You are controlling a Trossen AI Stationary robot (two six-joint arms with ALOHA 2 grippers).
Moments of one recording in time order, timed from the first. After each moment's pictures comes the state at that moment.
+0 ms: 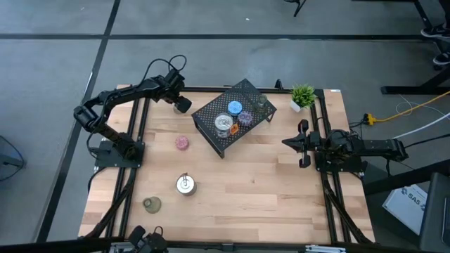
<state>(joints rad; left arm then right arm) 0.87 1.49 0.93 -0.58 -0.14 -0.07 0.05 0.00 0.01 0.03 0.09 -0.01</state>
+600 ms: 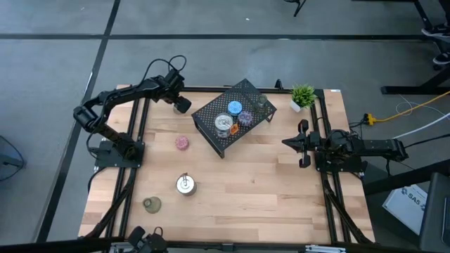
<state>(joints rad) 0.86 1.48 0.93 -0.59 -0.14 -0.07 0.05 0.00 0.01 0.03 0.09 -0.01</state>
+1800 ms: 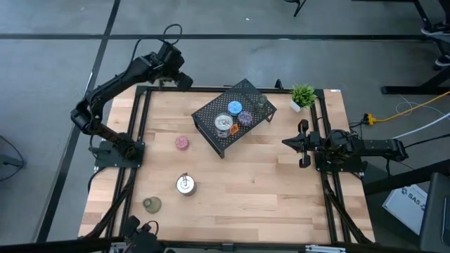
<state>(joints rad) 0.86 1.45 1.37 -0.83 -0.18 0.00 0.05 0.00 0.01 0.03 0.09 -0.01</state>
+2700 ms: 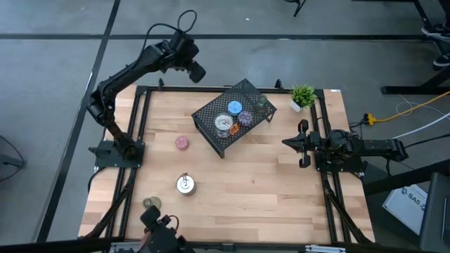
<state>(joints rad) 0.79 1.64 1.69 -0.87 -0.19 0.09 0.05 0.00 0.01 0.03 0.09 -0.01</state>
